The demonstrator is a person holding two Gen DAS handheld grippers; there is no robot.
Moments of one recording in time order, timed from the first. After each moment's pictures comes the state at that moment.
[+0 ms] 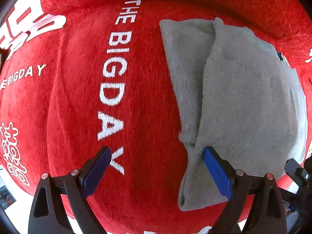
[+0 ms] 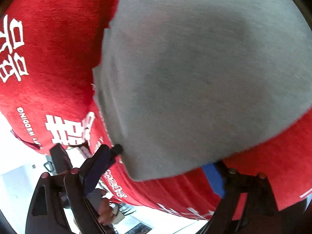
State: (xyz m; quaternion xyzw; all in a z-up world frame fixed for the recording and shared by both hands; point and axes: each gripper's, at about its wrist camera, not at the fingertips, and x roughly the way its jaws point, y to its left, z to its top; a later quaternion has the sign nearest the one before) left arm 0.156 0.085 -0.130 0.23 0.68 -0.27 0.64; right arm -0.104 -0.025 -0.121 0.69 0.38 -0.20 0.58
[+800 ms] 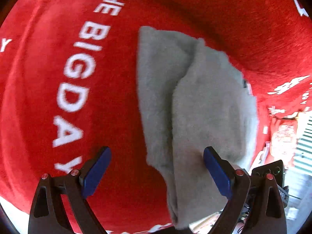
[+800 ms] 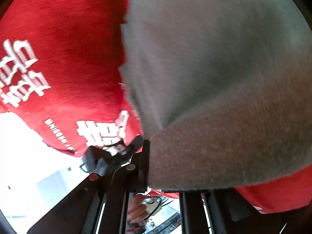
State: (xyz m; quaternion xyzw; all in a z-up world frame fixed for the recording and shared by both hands) left arm 0.224 0.064 -0.145 0.02 0.76 -0.35 0.54; right arm -0.087 -0.042 -0.111 0.77 0.29 -0.11 0.56
